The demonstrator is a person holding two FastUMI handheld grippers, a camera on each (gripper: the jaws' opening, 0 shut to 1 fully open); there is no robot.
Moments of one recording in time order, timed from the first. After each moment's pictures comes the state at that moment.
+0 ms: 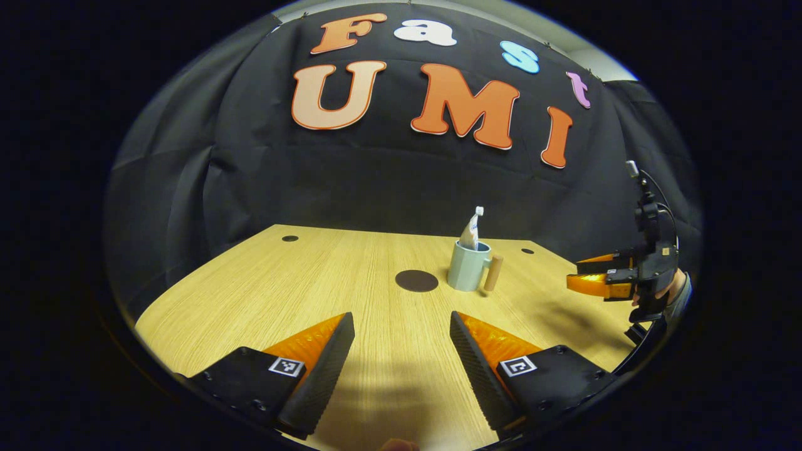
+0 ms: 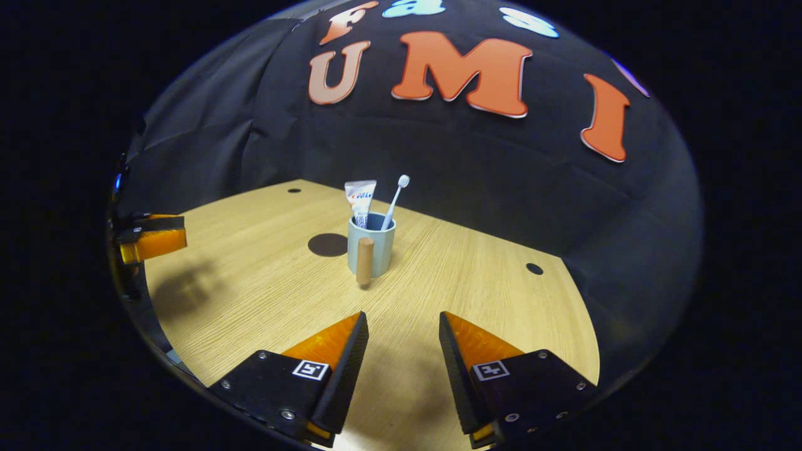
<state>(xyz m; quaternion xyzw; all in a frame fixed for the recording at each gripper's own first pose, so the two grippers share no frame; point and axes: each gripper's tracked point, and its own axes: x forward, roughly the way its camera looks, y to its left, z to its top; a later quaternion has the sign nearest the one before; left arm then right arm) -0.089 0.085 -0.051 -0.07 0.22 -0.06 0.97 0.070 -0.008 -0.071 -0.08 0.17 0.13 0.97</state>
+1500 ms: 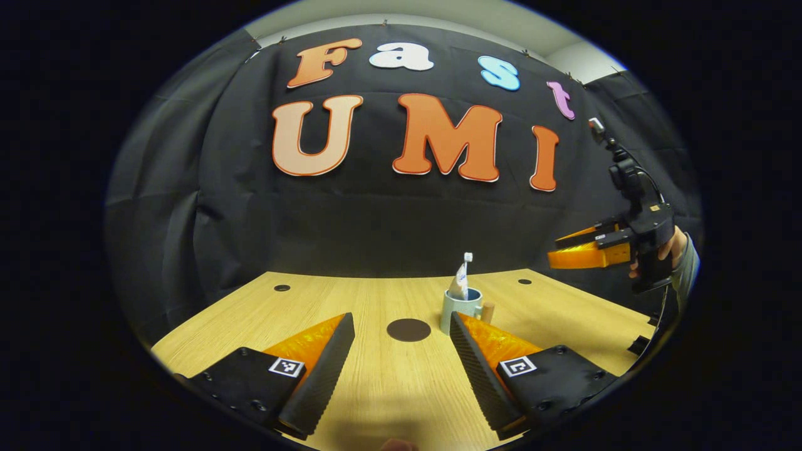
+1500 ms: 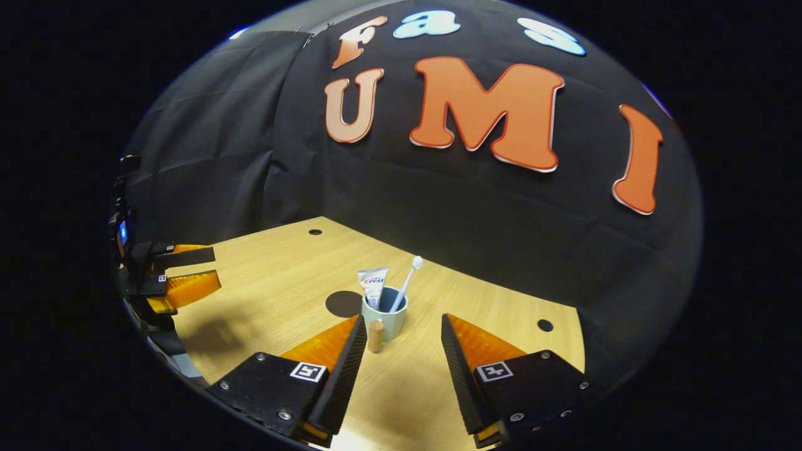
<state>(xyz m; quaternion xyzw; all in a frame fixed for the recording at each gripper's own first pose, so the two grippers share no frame) -0.055 0.093 -0.026 -0.05 0.14 -0.06 0.99 0.138 0.044 0.022 -0.08 0.15 0.21 0.96</state>
